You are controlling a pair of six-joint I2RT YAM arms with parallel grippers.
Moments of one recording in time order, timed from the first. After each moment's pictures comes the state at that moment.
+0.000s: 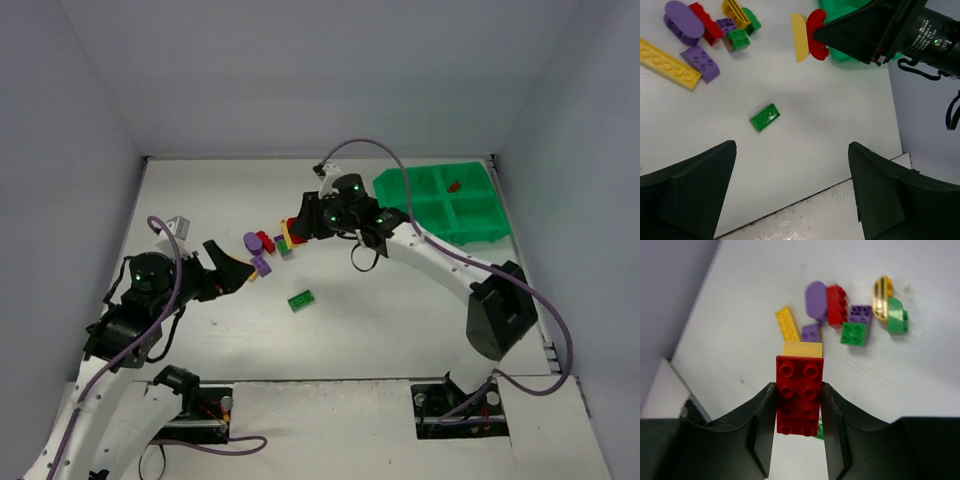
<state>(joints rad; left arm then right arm) -0.34 0.61 0.88 -0.71 0.18 -0.68 0.71 1.71 1.34 -0.21 -0.23 0.48</state>
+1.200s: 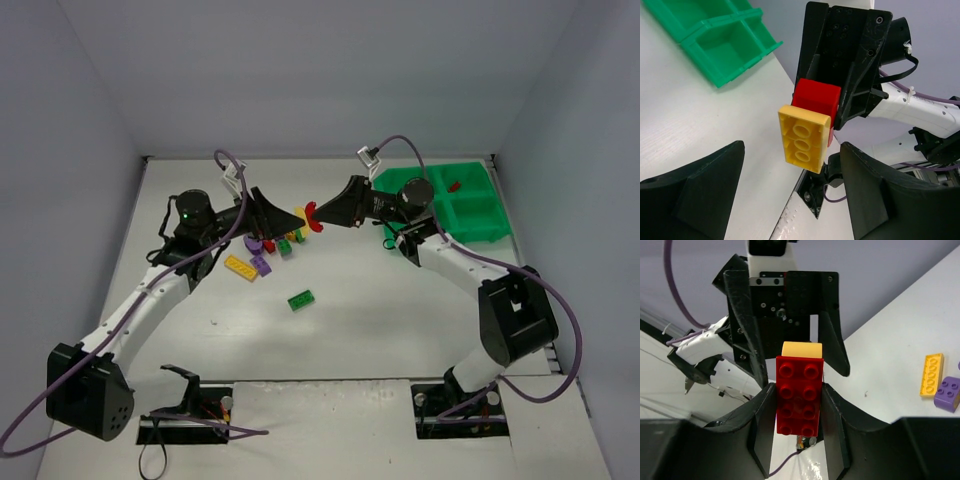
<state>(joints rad) -0.33 1.18 0.92 0.20 0.77 -0.83 0.42 1.58 0.97 0.87 -1.01 1.08</state>
